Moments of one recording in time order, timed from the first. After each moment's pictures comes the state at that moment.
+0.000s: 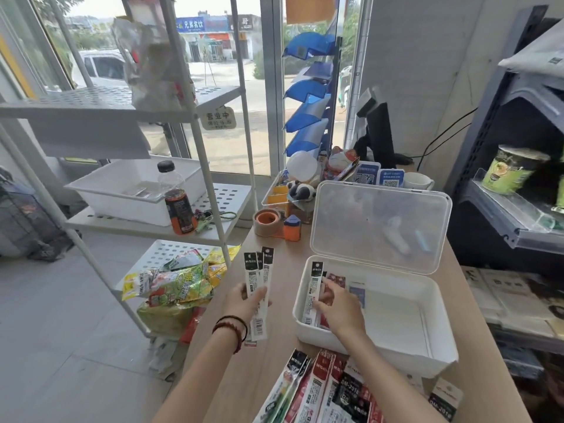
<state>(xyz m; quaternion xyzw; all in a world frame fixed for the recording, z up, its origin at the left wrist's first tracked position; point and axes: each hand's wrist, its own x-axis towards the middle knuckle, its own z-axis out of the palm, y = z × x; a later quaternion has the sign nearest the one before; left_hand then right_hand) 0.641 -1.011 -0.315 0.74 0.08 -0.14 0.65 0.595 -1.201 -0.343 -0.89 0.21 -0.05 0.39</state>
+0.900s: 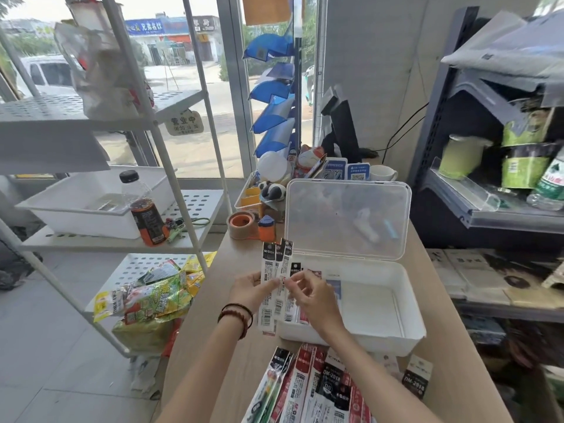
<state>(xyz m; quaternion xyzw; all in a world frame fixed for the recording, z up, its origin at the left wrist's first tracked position) 0.644 -1.057 -0.294 0.77 -0.05 -0.19 0.61 0.583 -1.196 -0.334 -0.83 0.10 -0.16 0.53</state>
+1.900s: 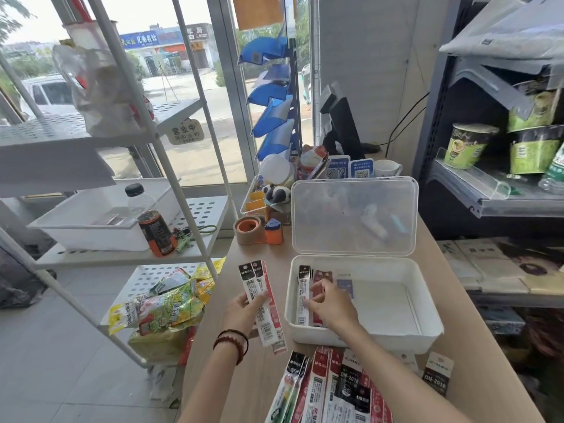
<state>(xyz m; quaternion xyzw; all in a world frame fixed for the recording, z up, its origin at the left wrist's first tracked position) 0.641 -1.023 -0.315 0.74 0.06 -0.19 0.64 0.596 -1.207 -0.351 -0.88 0.24 -0.02 0.41</state>
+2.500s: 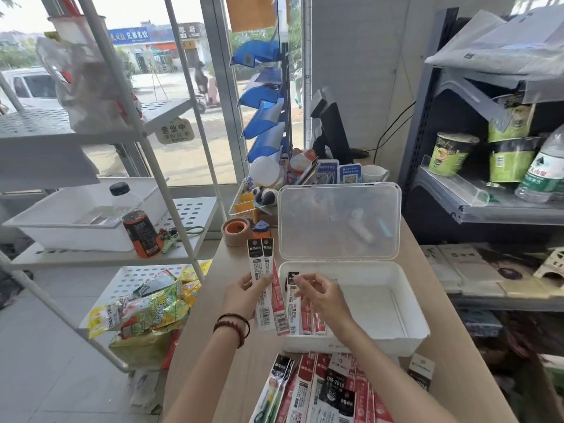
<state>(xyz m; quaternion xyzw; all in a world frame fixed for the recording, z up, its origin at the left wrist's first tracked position) 0.644 -1.056 -0.288 0.71 -0.01 -0.18 0.68 0.572 -1.213 -0.317 -0.72 0.14 -0.10 0.67</state>
